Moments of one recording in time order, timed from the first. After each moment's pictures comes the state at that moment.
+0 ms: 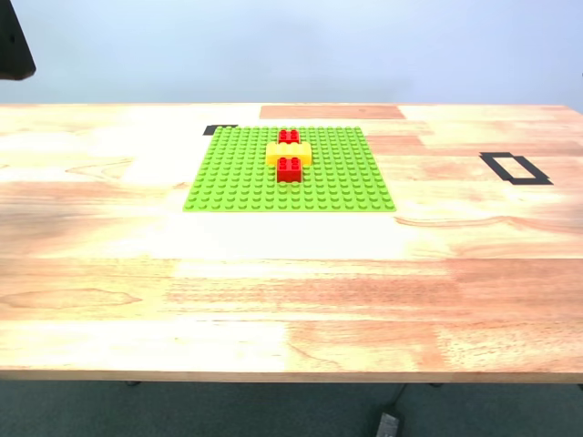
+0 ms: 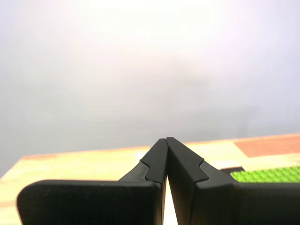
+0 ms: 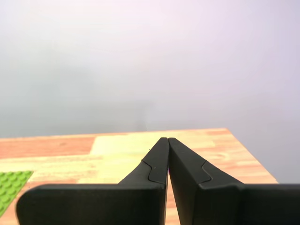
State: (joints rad) arm 0 0.00 0.50 0.01 0.51 0.05 0.05; arm 1 -0.01 0.38 0.01 0.36 0.06 0.01
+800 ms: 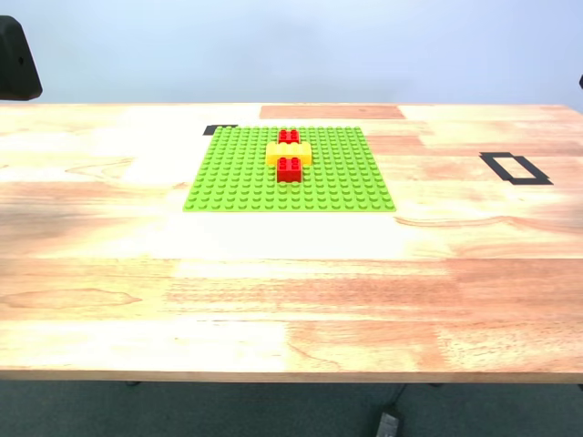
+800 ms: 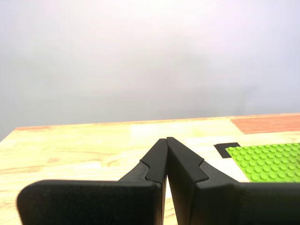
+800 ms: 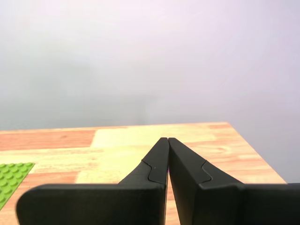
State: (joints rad) arm 0 0.00 0.50 0.01 0.41 0.05 0.02; arm 1 -0.01 0.39 0.01 0.34 0.05 0.00
